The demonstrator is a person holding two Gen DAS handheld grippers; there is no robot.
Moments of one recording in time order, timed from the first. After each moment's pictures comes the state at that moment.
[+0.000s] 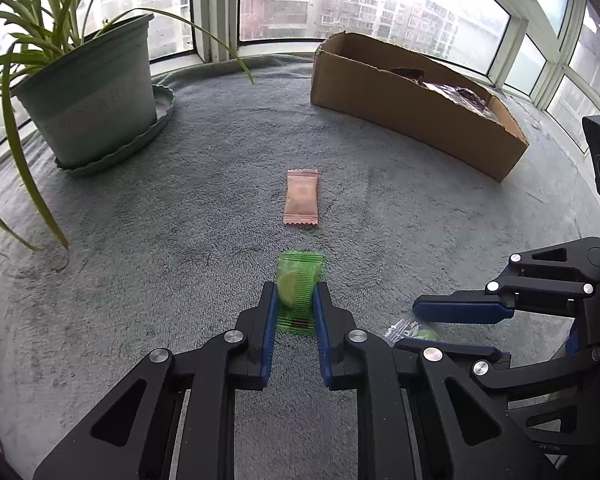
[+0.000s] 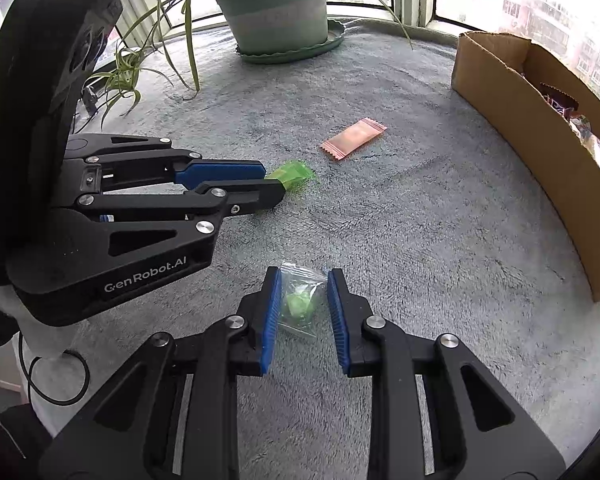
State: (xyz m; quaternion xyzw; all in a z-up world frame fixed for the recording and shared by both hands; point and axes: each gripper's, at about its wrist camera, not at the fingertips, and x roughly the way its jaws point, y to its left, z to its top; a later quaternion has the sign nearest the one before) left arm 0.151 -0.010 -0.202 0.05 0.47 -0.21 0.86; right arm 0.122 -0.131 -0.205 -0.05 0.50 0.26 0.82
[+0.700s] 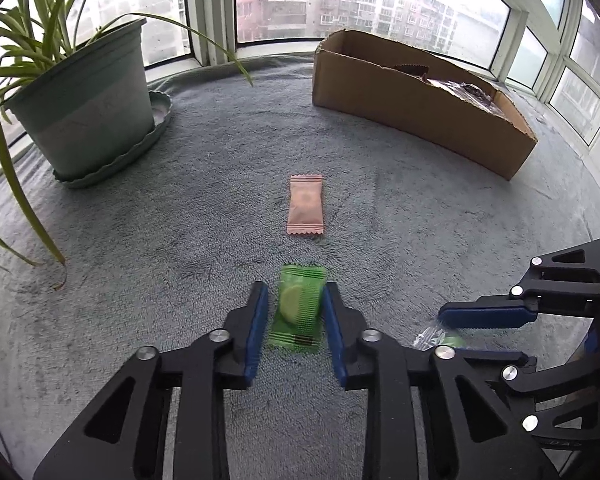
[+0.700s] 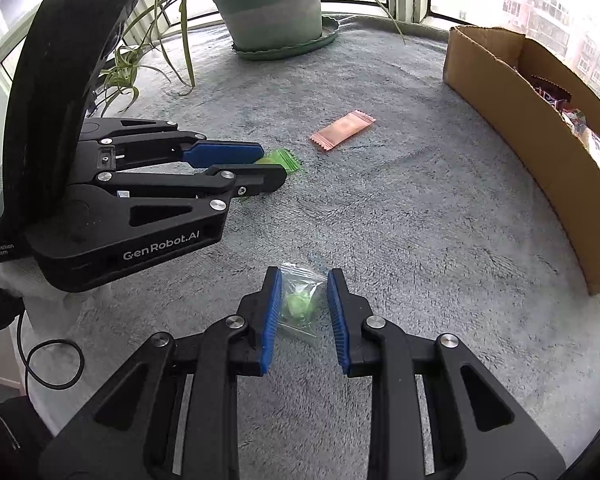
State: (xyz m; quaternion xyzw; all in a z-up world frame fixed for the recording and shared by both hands) left arm 0.159 -0.016 -0.207 0.08 0.46 -0.20 0.86; right arm 0.122 -0.132 -0.208 -0.06 0.51 0.25 0.82
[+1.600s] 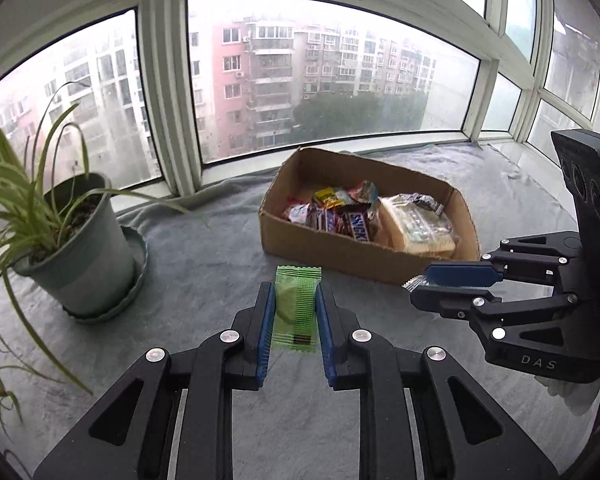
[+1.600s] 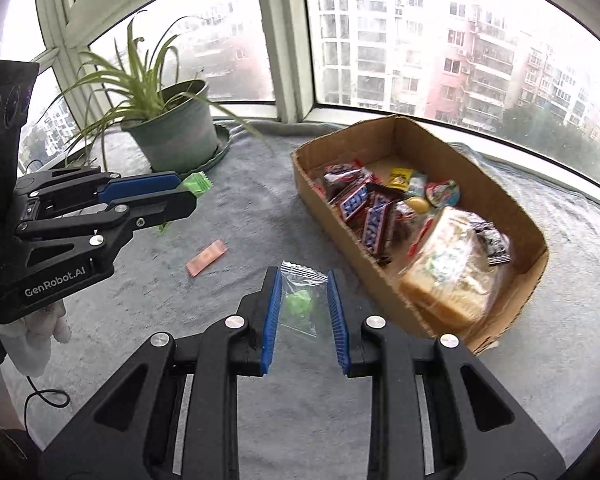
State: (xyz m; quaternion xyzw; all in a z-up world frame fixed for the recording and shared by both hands) left arm 0.184 -0.079 -0.106 0.06 0.36 -0.23 0.90; right arm 0.173 -0.252 -0.113 -0.03 0.41 0.16 0.90
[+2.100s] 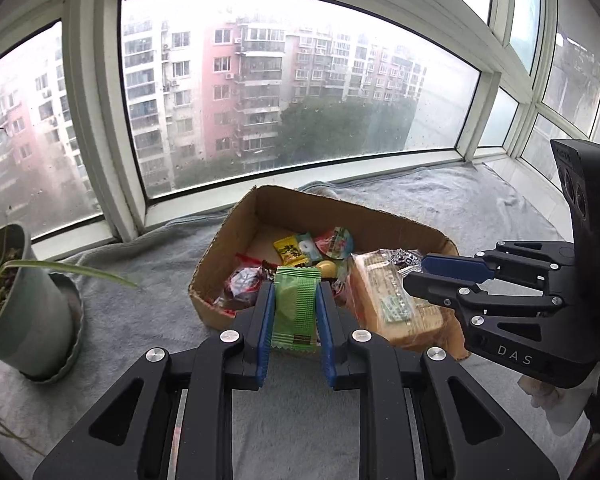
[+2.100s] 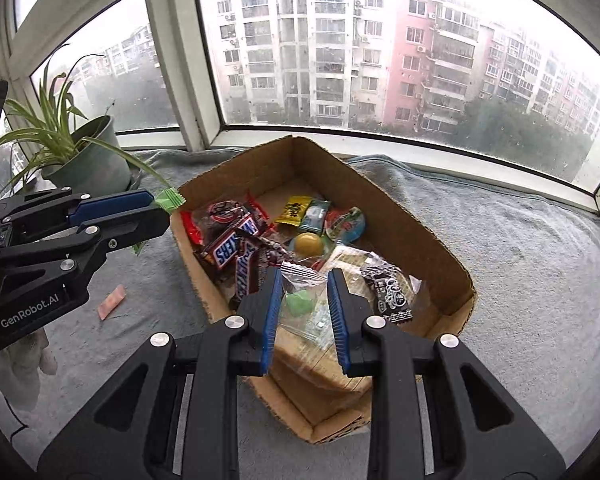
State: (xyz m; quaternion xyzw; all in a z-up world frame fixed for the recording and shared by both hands) left arm 0.247 -0.153 -0.105 0.04 0.36 -0.25 0.90; right arm 0.241 -0.319 -0.115 -0.02 0.42 0.09 0.90
